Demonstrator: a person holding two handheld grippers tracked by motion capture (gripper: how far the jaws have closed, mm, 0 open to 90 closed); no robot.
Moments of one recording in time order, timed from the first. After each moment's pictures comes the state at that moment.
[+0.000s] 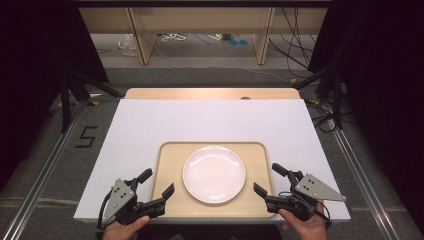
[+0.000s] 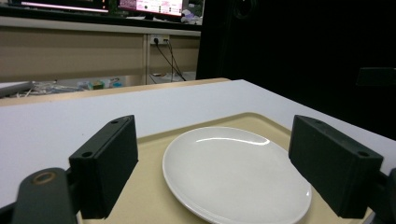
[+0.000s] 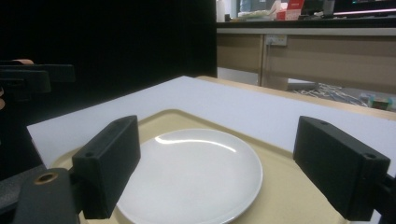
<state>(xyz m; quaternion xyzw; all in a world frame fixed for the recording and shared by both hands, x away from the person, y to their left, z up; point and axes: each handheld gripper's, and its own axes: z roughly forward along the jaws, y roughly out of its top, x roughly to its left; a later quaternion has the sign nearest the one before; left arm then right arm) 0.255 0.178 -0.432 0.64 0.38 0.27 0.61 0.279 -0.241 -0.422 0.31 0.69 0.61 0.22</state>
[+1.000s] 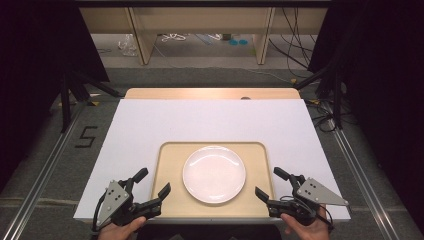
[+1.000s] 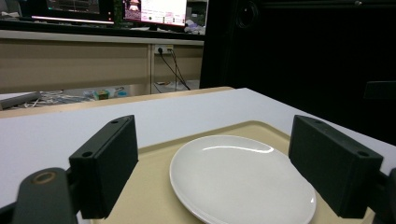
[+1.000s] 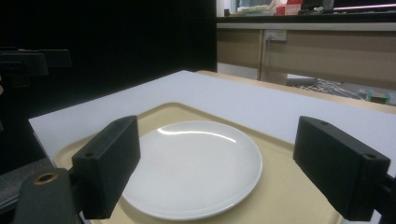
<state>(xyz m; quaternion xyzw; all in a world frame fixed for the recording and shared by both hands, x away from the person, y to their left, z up) 0.251 0.184 -0.428 0.63 0.38 0.28 0.62 0.270 -0.244 -0.424 0.32 0.70 0.60 0.22</state>
